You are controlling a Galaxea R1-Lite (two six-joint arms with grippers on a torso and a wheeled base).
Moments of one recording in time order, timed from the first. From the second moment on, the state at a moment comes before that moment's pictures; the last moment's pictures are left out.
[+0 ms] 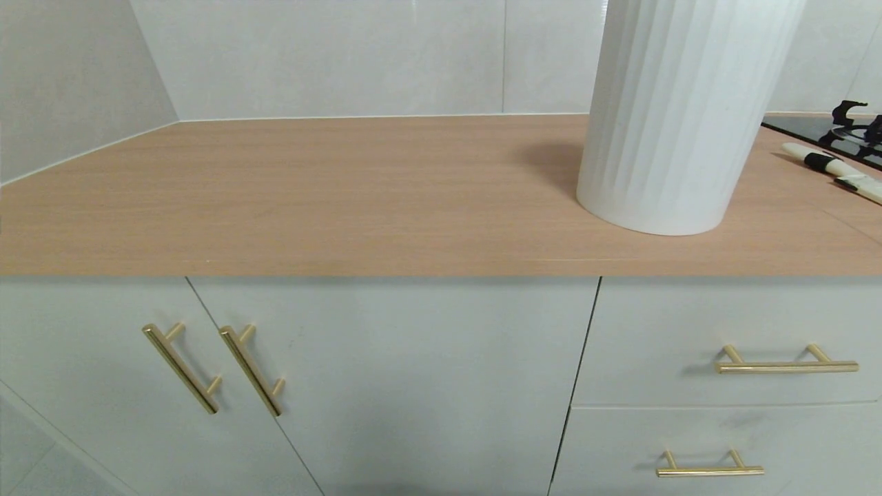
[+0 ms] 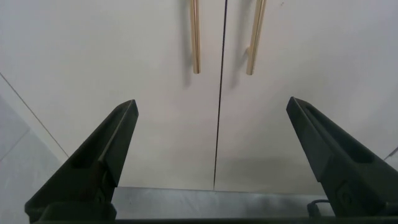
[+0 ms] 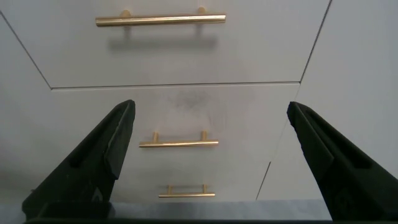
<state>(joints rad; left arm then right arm) 0.00 0.00 0.00 0.00 0.02 0.00 0.00 0.00 0.00 -0.01 -0.04 0.01</state>
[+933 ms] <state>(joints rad) 0.00 0.00 0.00 0.00 0.02 0.00 0.00 0.00 0.00 -0.01 -0.04 0.01</state>
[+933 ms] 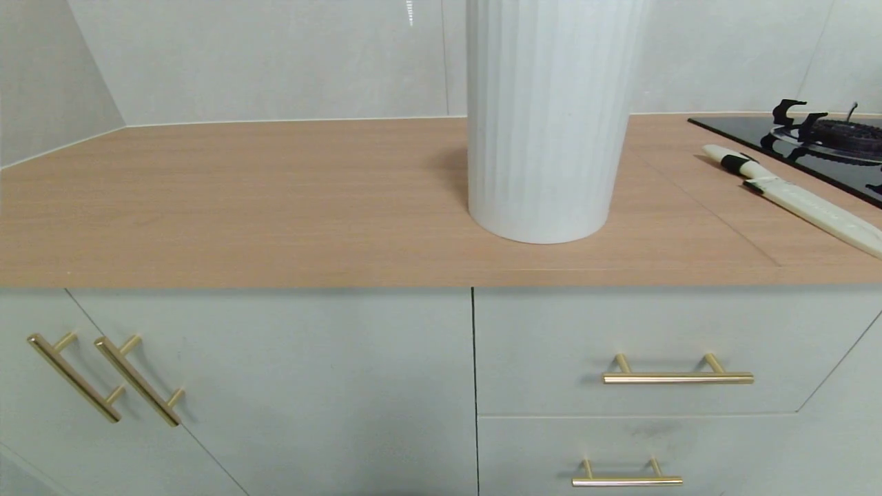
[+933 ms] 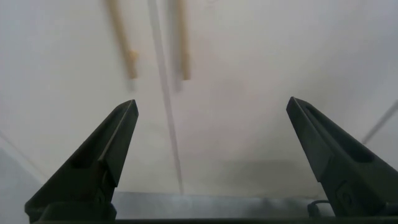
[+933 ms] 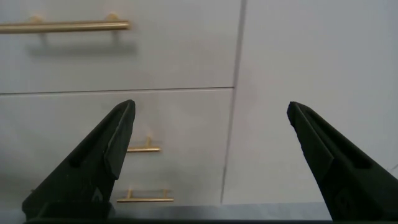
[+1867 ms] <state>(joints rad) 0.00 0.00 0.00 0.00 0.03 0.00 0.00 0.00 0.00 -0.01 -0.04 0.01</state>
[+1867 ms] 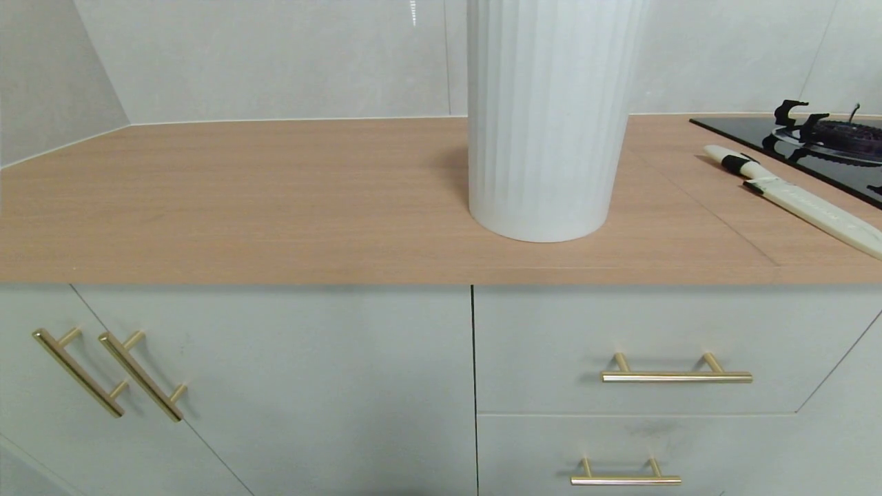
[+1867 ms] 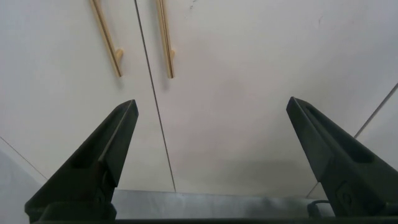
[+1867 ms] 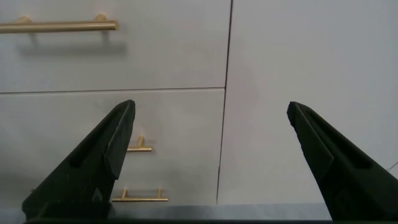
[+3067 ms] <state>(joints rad) 0.00 0.00 0.00 0.00 0.03 0.00 0.00 0.00 0.00 -0.01 -0.04 0.01</state>
